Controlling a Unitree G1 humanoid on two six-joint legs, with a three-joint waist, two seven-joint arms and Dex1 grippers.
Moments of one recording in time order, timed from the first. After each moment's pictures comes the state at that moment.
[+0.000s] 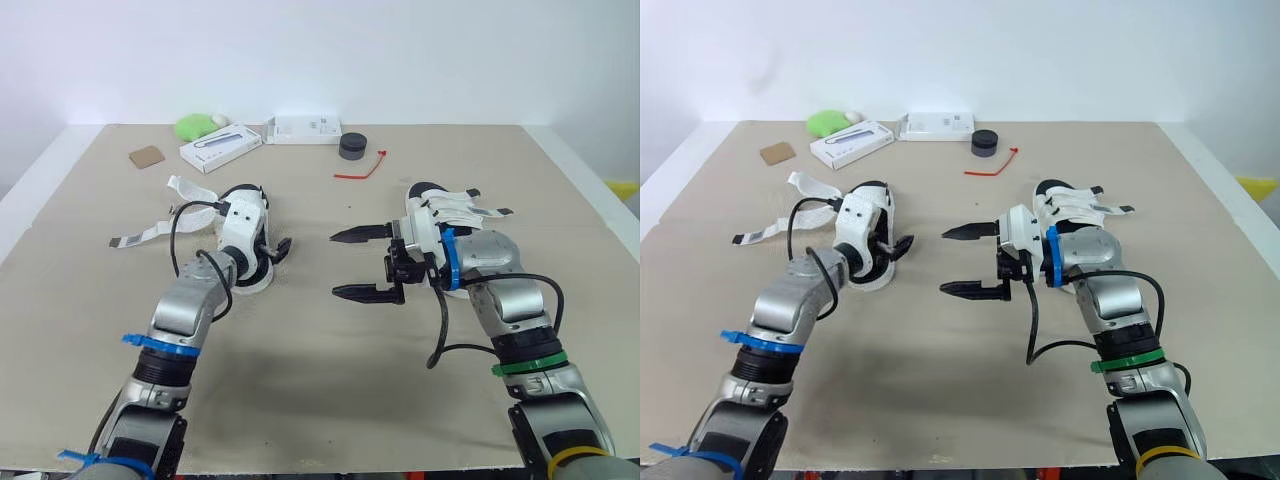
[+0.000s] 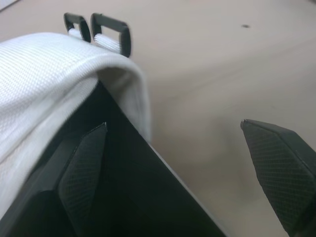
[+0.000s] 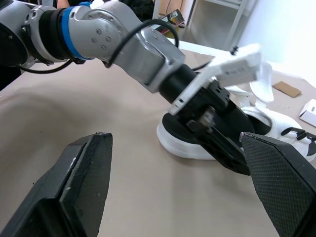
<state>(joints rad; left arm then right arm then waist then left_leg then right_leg) -0.62 0.24 -0.07 0.09 -0.17 0.67 -0.25 -0.64 -0.52 0.12 0.11 0.38 0.06 1.35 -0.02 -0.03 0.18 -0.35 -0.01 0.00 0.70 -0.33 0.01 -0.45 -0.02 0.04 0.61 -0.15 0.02</state>
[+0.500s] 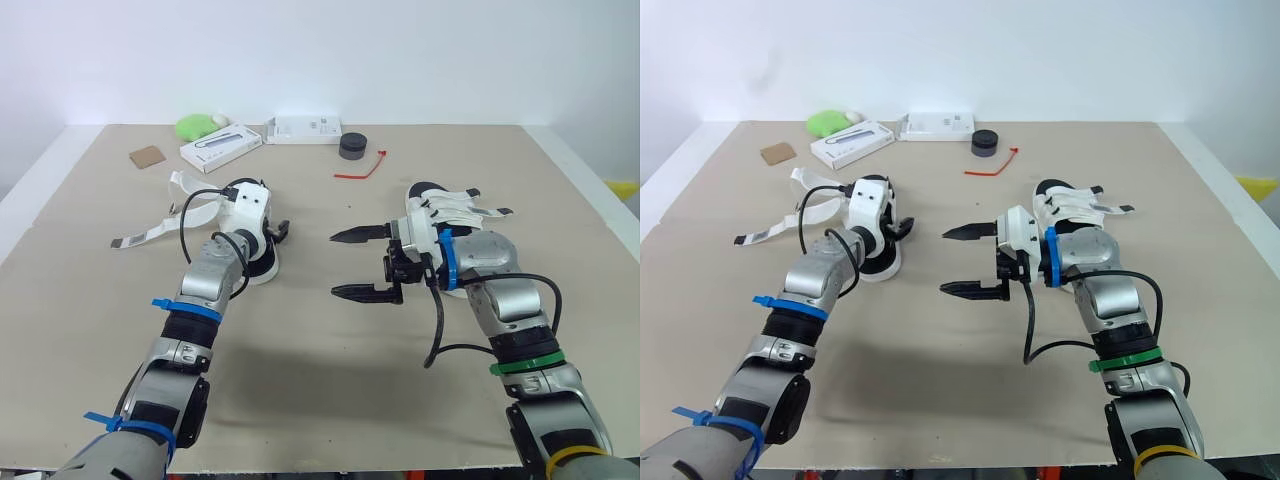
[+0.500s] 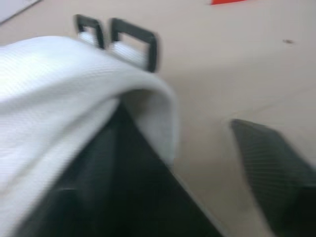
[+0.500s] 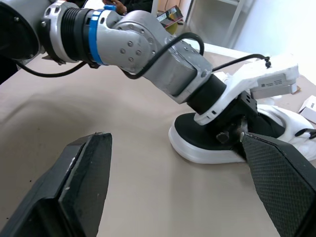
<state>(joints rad) -0.79 0.18 -0.02 0.45 -0.13 0.48 -0.22 -0.64 -0.51 0.12 0.12 0.35 0.06 1.35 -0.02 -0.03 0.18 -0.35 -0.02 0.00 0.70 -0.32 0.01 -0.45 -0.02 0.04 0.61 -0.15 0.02</state>
